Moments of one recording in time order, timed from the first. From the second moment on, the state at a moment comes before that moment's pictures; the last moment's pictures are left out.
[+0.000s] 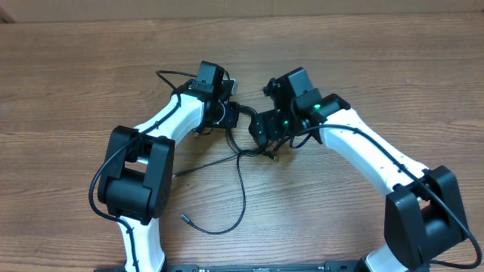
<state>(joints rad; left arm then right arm) -0.32 2.06 1.35 -0.50 0.30 -0.18 0.46 1.76 1.26 -0.62 -0.24 0.20</state>
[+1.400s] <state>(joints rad) -0.22 2.06 1.39 -0.52 1.05 0.11 0.34 1.79 1.26 -0.52 -0.37 0.20</state>
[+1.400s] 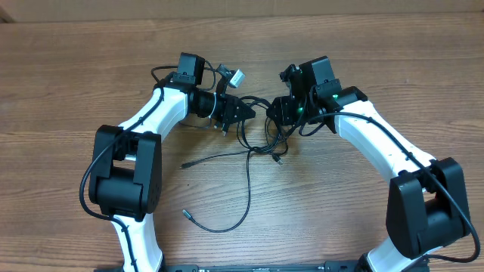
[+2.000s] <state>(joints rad) -0.22 2.06 1.39 -0.52 1.13 0.11 0.34 1.79 1.22 -0.51 -0.35 0.20</state>
